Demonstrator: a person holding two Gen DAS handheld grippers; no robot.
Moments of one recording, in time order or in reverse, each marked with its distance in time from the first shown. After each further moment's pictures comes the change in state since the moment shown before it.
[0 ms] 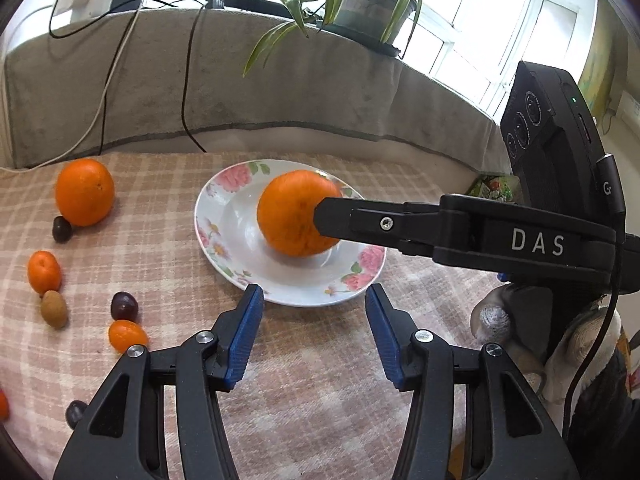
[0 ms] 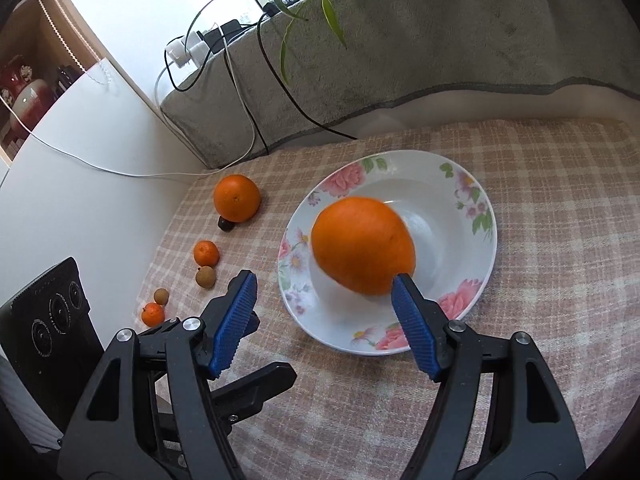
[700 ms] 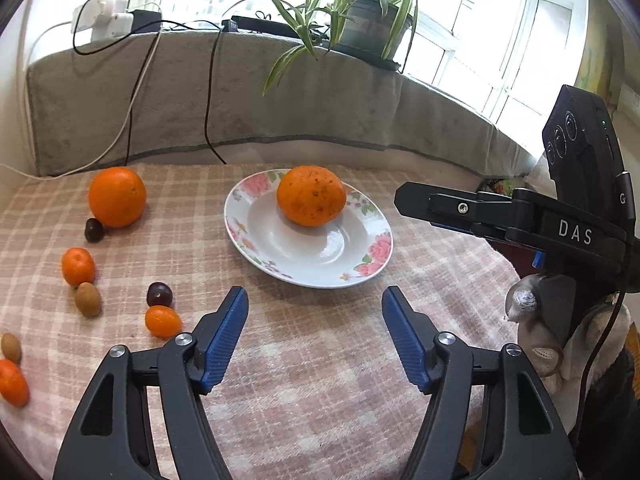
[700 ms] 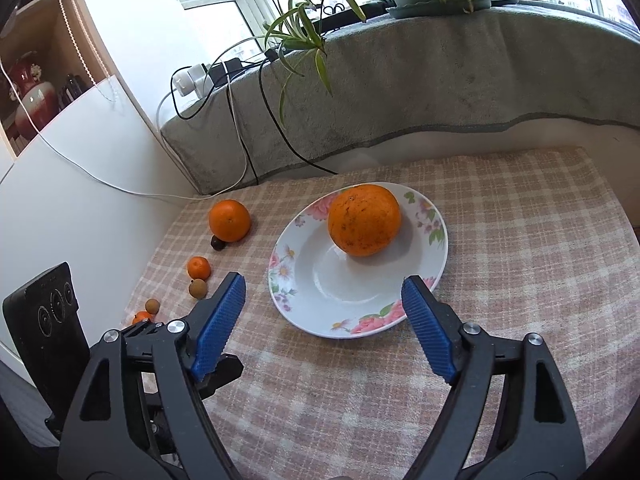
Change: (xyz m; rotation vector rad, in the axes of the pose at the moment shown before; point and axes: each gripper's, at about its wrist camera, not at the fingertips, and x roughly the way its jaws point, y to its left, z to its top) left arm -0.033 0.003 -0.016 0.023 -0.059 0.046; right arm -0.045 0.004 -0.017 -0.038 -0.141 -0.078
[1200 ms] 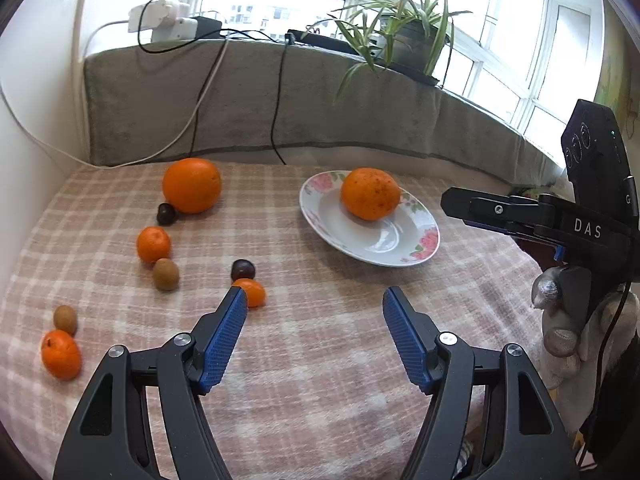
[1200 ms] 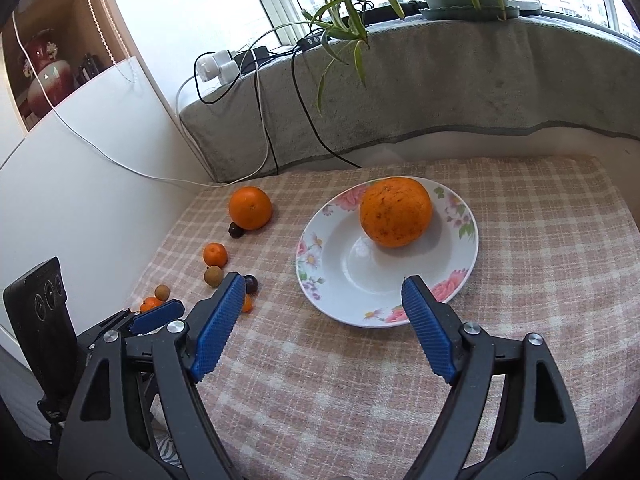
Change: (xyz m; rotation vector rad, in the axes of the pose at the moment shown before) left arm -0.041 0.039 -0.019 -0.037 -0.032 0.126; right arm 0.006 0.028 -0.010 -0.055 0.014 0.027
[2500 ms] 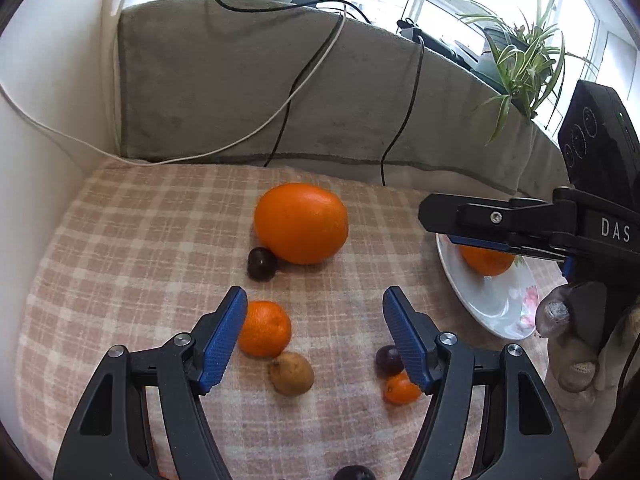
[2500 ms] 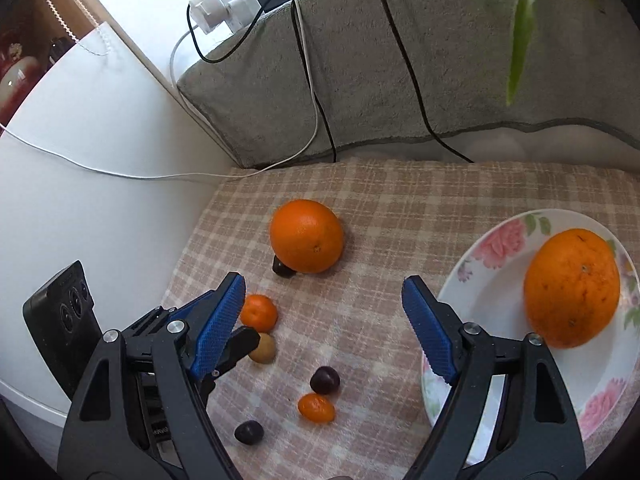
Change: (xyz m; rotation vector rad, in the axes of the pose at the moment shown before) left arm 0.064 0.114 0.059 -0.093 0.078 0.055; right arm 0.155 0.064 0.071 0.046 0.204 0.111
